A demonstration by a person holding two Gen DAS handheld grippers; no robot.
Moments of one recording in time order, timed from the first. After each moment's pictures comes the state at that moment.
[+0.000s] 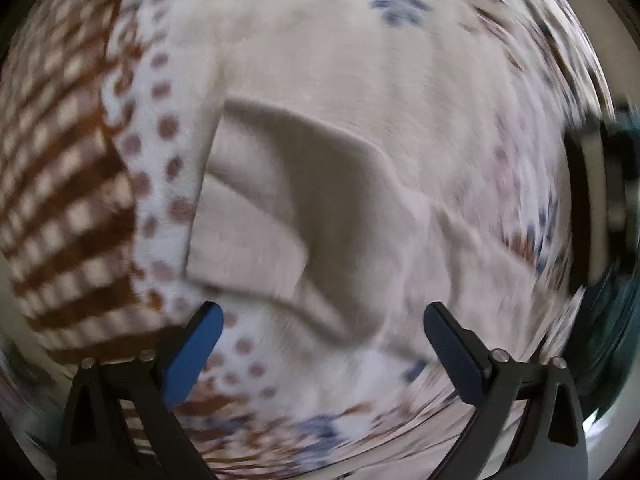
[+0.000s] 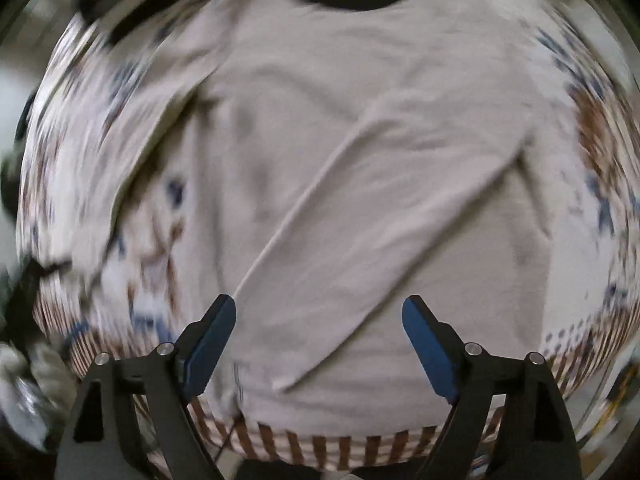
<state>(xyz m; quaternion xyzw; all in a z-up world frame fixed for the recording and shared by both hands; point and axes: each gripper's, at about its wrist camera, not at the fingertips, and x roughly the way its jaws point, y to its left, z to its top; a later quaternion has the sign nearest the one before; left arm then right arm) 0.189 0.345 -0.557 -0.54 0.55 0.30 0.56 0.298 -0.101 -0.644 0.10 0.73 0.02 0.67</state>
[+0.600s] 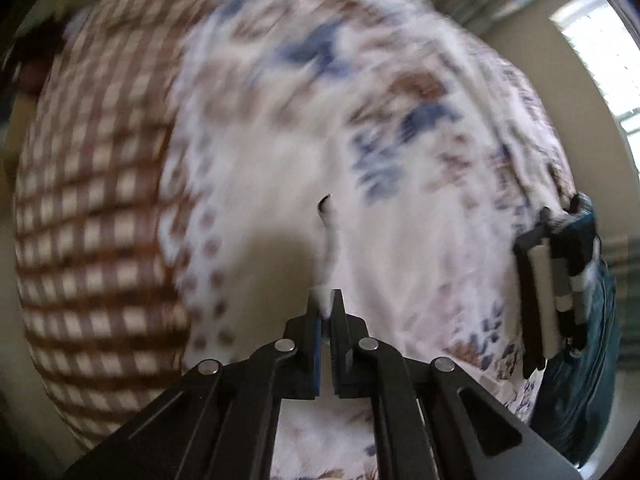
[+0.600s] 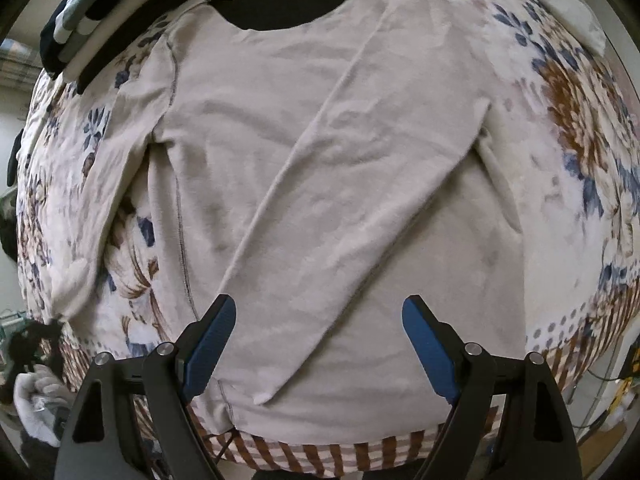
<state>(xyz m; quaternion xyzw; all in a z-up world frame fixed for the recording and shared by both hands) 0.165 0.385 -0.505 -0.48 0.40 0.37 0.69 0.311 -0.167 -0.613 0.12 0.73 0.00 0.67</state>
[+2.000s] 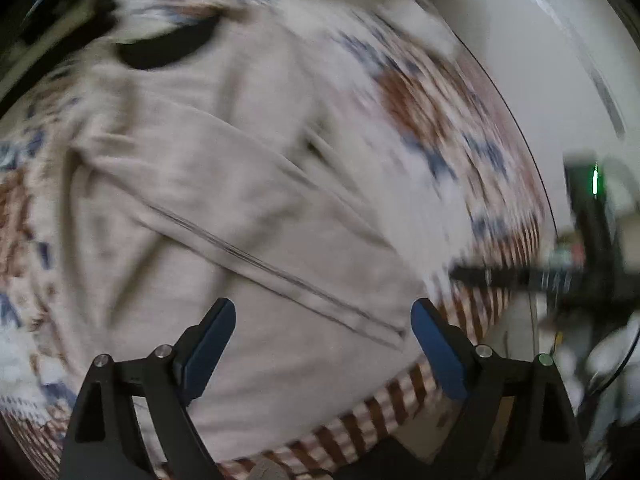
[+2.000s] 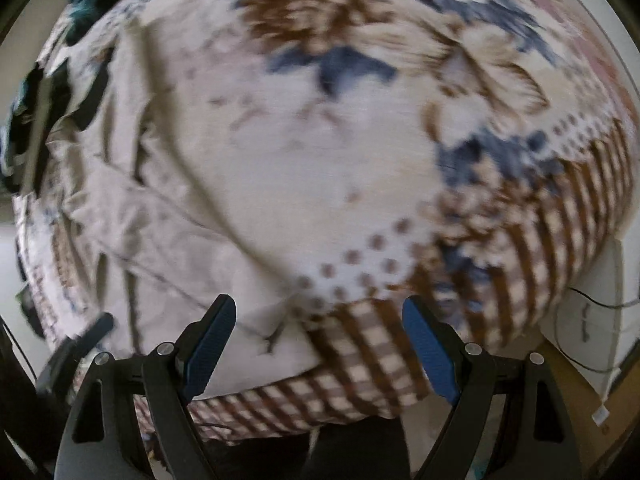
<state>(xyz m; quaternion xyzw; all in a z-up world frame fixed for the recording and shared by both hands) 0.226 -0.087 -0.501 -0.01 0.64 -0.23 0.73 0.251 -0.390 -0.619 0.26 0.72 -0.07 0.64</state>
